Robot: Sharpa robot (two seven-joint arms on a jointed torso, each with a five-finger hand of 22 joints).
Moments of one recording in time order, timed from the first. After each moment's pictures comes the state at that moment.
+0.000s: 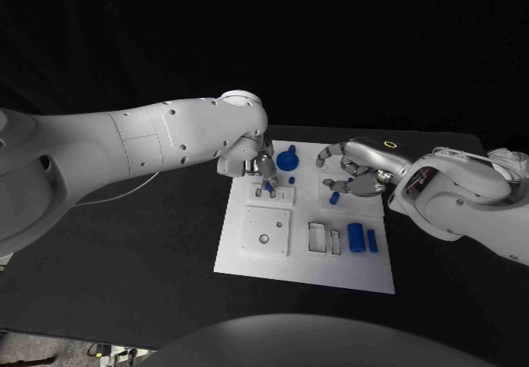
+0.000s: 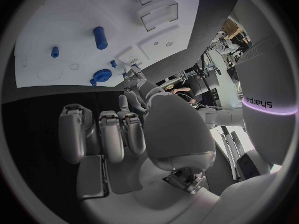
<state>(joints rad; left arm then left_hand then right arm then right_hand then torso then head) 1.45 -0.39 -0.23 1.16 -0.86 0.45 -0.70 1.12 -0.03 0.53 0.23 0.52 0.77 0.07 0.77 0.83 1.47 -0.02 1.57 1.31 1.47 -0.06 1.57 1.31 0.03 1.46 0.05 1.44 1.31 1.33 -0.94 -0.20 1.76 -1.53 -0.33 -0.07 1.27 -0.09 0.31 0.02 0.52 0.66 0.16 0.34 0.62 1.47 0.08 1.57 1.31 1.47 0.03 1.57 1.31 0.03 1.43 0.14 1.42 1.31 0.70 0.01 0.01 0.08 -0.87</state>
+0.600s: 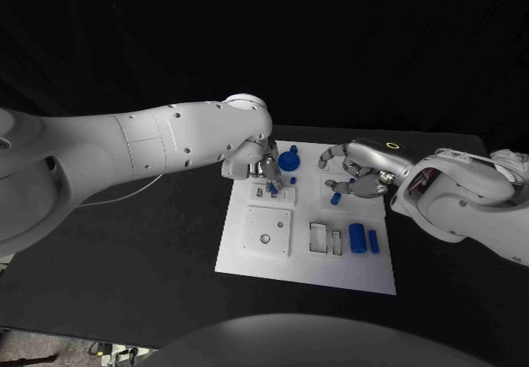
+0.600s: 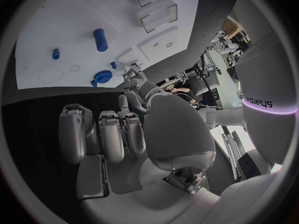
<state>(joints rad) 1.44 -0.39 -0.23 1.18 -0.87 0.43 -0.70 1.12 -0.02 0.52 0.23 0.53 0.78 0.08 0.76 0.83 1.47 -0.02 1.57 1.31 1.47 -0.06 1.57 1.31 0.03 1.46 0.05 1.43 1.31 1.33 -0.94 -0.20 1.76 -1.53 -0.32 -0.07 1.27 -0.09 0.31 0.03 0.52 0.66 0.16 0.34 0.62 1.47 0.08 1.57 1.31 1.47 0.03 1.57 1.31 0.03 1.43 0.14 1.42 1.31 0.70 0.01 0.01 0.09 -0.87</state>
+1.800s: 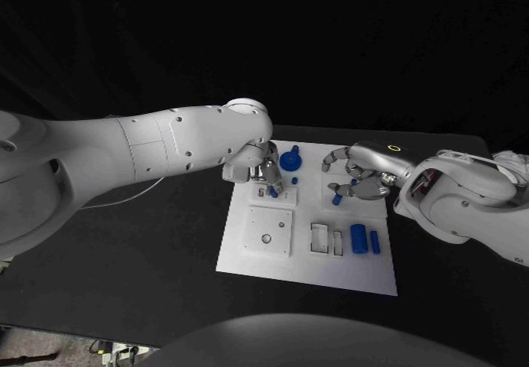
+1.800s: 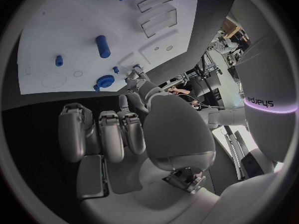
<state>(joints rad) 1.43 -0.39 -0.23 1.18 -0.87 0.43 -0.70 1.13 -0.02 0.51 0.22 0.53 0.78 0.08 0.74 0.83 1.47 -0.02 1.57 1.31 1.47 -0.06 1.57 1.31 0.03 1.45 0.06 1.42 1.31 1.33 -0.94 -0.20 1.76 -1.51 -0.29 -0.08 1.27 -0.09 0.31 0.03 0.52 0.67 0.17 0.35 0.62 1.47 0.08 1.57 1.31 1.47 0.03 1.57 1.31 0.03 1.42 0.15 1.41 1.31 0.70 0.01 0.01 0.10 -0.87</state>
